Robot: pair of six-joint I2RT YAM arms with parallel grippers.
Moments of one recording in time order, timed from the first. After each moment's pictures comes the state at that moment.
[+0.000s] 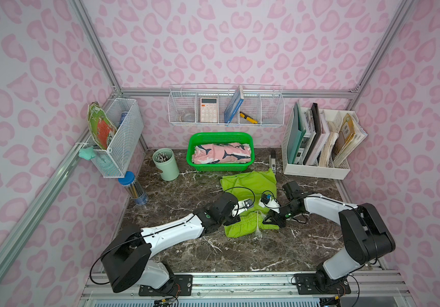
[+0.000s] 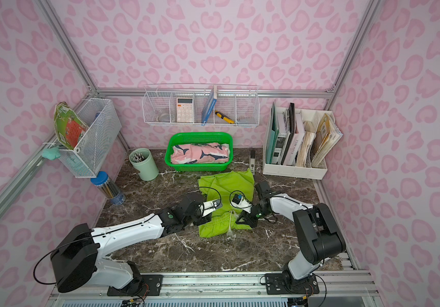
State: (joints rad) left arm -0.86 1.38 0.82 -0.15 -0.22 0.57; right arm 0.35 1.61 0.82 -0.55 -0.81 -0.76
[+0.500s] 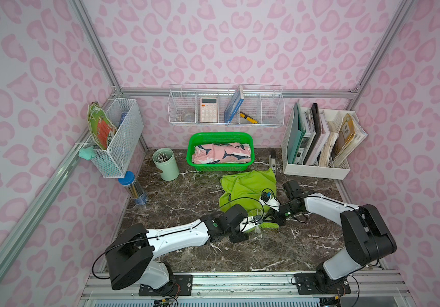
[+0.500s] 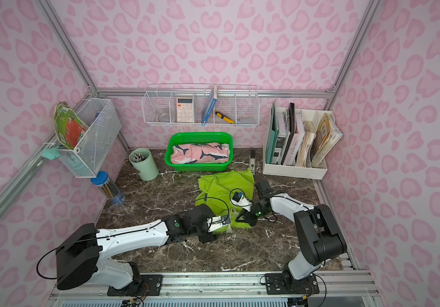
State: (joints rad) left arm -1.01 1.47 0.83 -0.23 -0.07 0.43; right arm 0.35 1.60 0.83 -0.53 -0.79 -0.69
